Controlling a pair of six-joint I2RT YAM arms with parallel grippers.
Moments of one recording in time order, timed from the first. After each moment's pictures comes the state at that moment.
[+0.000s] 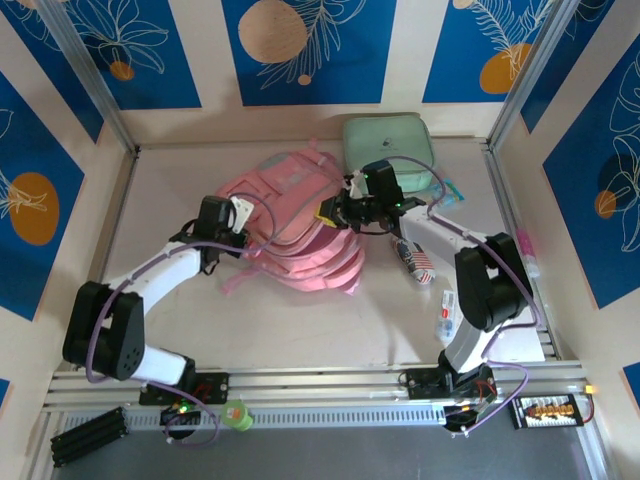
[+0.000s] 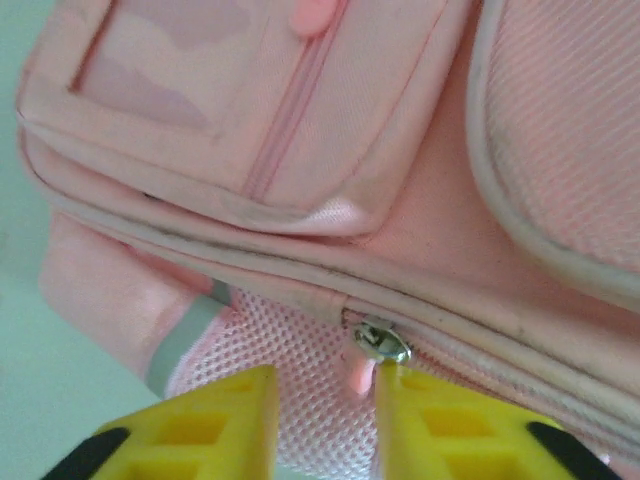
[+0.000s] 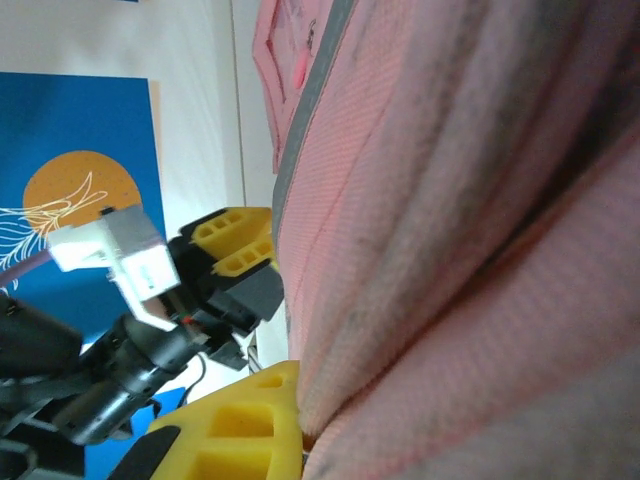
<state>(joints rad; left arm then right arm) -0.31 1.40 0.82 -0.23 -0.08 0.21 0.45 1.72 1.16 -0.10 -0.74 0.97</state>
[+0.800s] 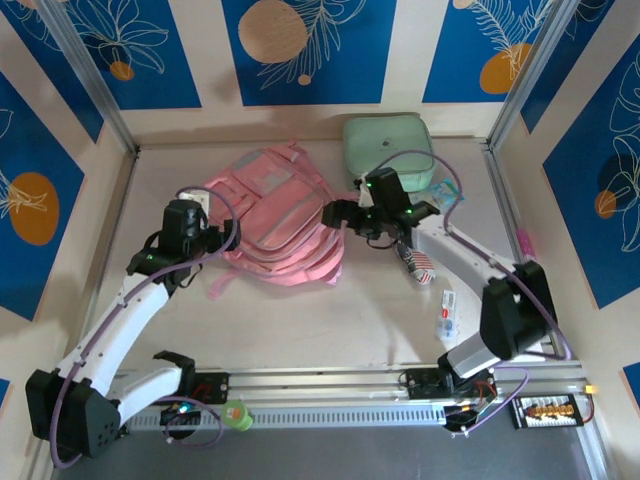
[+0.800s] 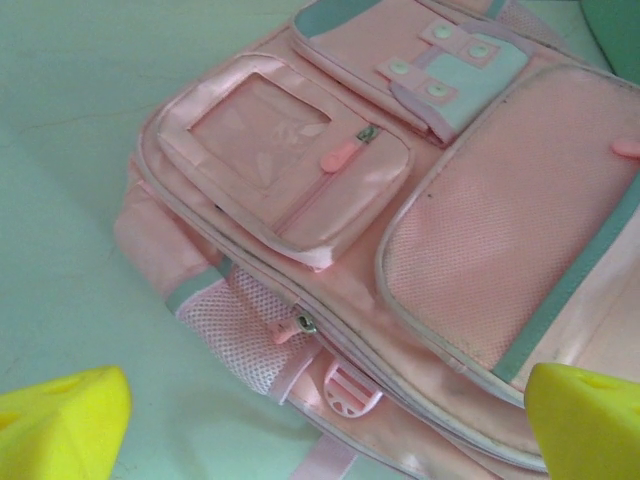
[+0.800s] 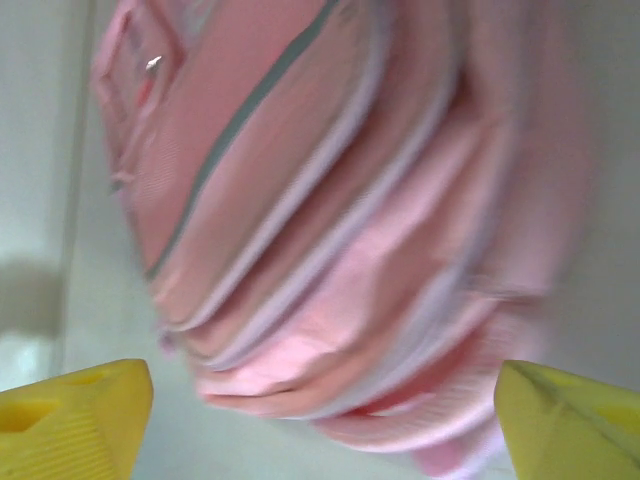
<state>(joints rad) -0.29 1.02 0.85 -0.50 -0.15 -0.21 0.48 1.49 1.12 -0.44 -0.27 0.62</state>
